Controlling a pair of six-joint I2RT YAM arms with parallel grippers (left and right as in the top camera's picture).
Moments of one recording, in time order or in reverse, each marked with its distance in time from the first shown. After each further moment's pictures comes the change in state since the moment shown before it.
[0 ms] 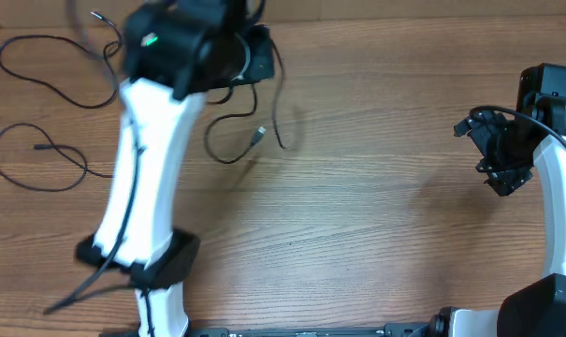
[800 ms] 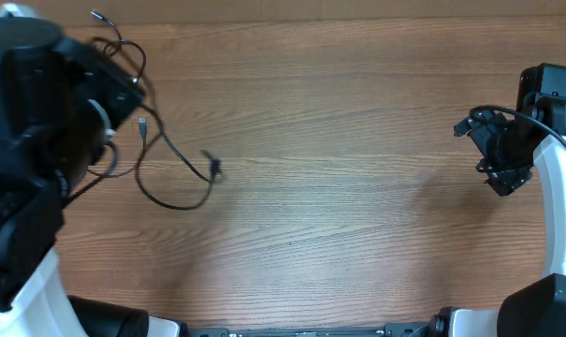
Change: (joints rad) left arm 0.212 -0.400 -0.004 -0.065 -0.224 -0.426; right arm 0.000 0.000 0.000 0.000 0.000 0.000
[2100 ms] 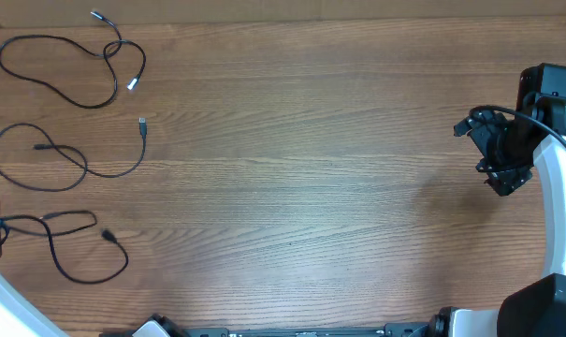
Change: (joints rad) left arm 0.930 -0.243 -0.754 0.002 0.058 -0.069; right arm 0.000 0.000 0.000 0.000 0.000 0.000
